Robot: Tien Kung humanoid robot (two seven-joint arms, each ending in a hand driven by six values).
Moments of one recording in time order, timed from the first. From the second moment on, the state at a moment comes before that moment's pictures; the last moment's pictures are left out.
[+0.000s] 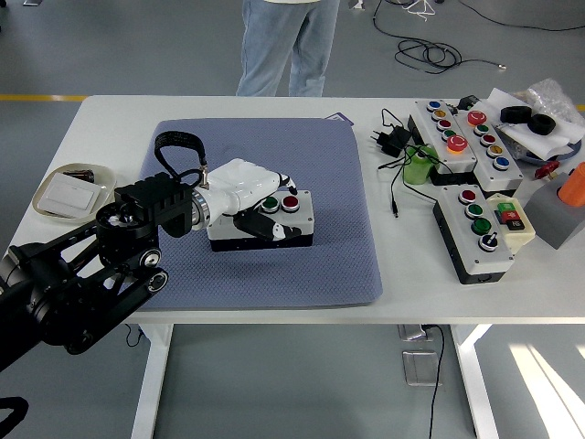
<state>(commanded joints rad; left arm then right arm) -0.74 0.26 -0.76 -1.33 2.13 -0.31 0.16 0.14 -0.16 1.03 0.18 -0.64 -0.33 -0.24</state>
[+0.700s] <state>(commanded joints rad) -0.76 0.24 -0.71 -1.26 2.11 -0.34 0.18 0.15 -0.16 1.03 0.18 -0.64 -0.33 -0.25</state>
